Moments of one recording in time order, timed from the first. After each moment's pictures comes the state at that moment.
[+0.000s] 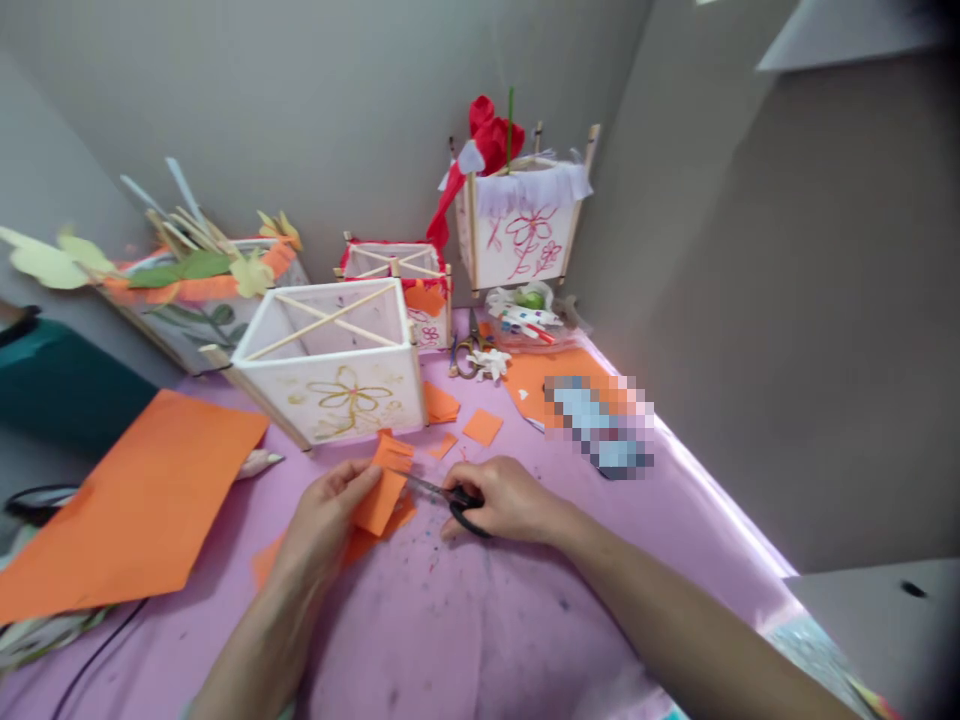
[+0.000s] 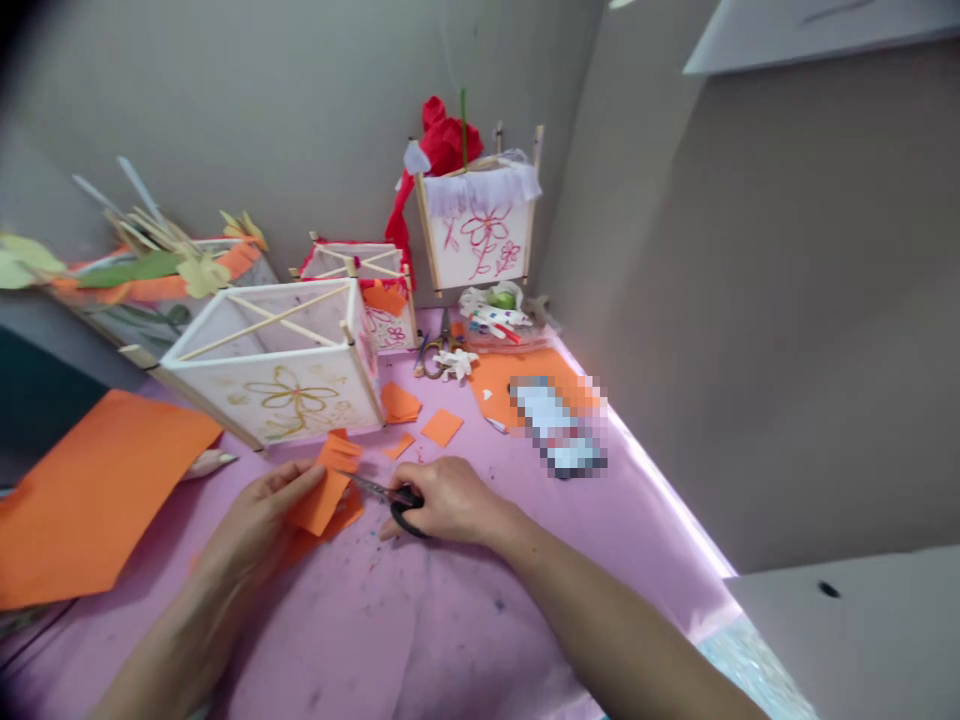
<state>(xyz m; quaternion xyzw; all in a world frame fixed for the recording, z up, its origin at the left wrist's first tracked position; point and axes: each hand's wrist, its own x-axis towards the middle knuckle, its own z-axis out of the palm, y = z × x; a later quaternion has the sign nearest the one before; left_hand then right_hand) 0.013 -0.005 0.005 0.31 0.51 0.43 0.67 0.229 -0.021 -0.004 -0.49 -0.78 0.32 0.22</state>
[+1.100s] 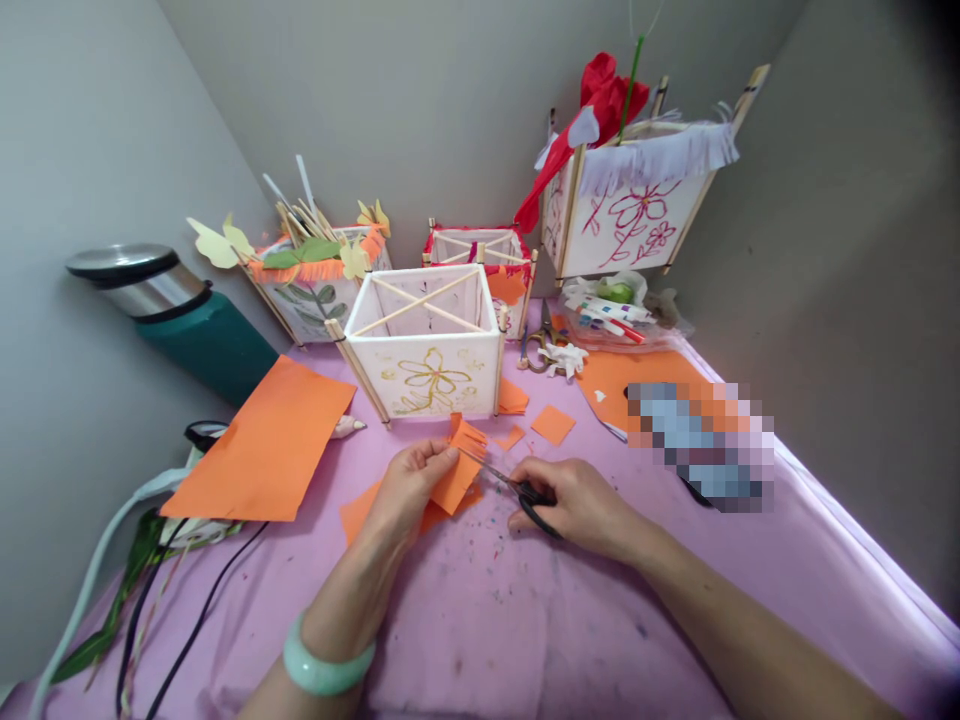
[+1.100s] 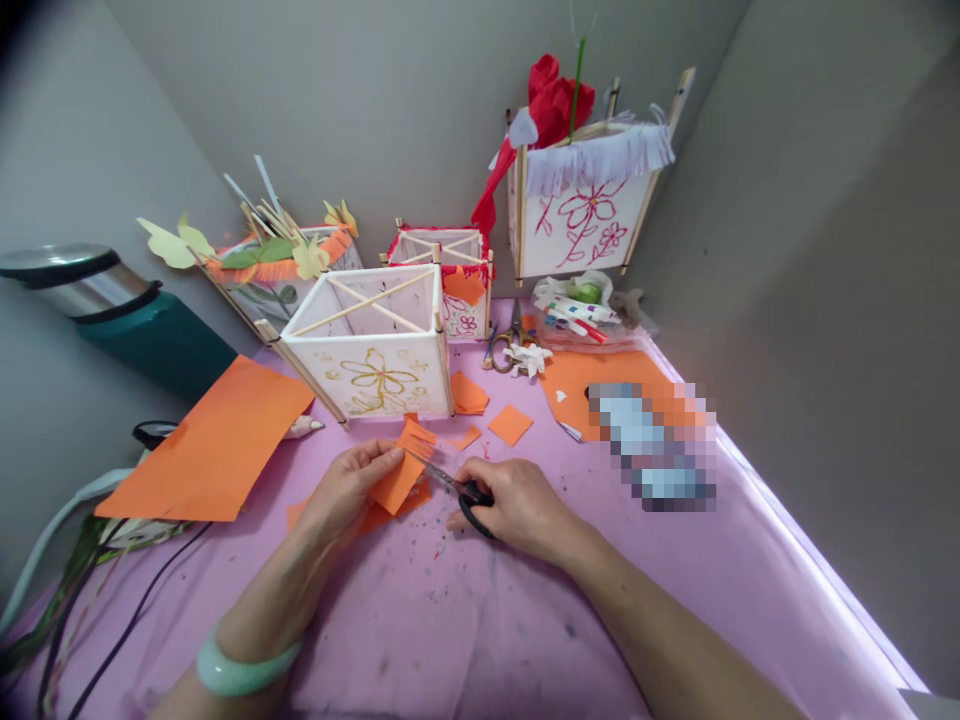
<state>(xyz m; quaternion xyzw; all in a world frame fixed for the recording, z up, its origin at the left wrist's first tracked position) 0.013 -0.007 0.001 0.34 0.46 0.44 0.70 0.225 -0.022 -0.003 -0.51 -0.76 0.36 0.19</state>
